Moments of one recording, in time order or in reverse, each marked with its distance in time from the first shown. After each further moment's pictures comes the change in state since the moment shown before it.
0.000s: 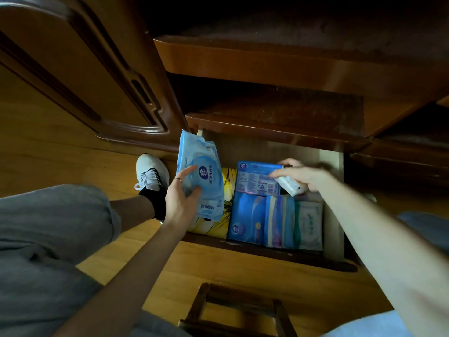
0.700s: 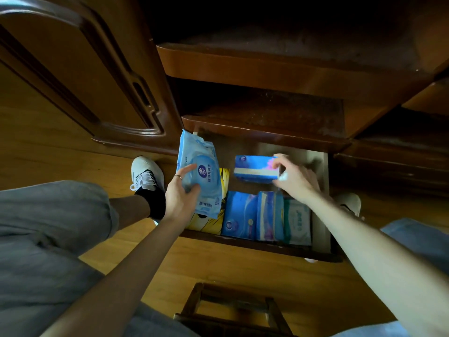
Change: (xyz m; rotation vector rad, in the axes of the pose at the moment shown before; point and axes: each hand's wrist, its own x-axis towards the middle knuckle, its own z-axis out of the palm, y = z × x) left_hand -0.005 0.001 0.003 0.099 -0.003 0.051; right_hand -0.060 0.011 0.028 -0.844 0.555 -0.472
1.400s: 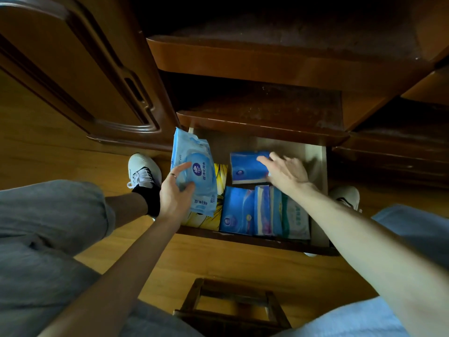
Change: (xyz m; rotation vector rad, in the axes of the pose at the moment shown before) left_hand -0.002 -0.001 -0.001 -0.024 -0.004 -0.030; right_hand 0.012 -0.024 0.012 -0.518 -0.051 -0.157
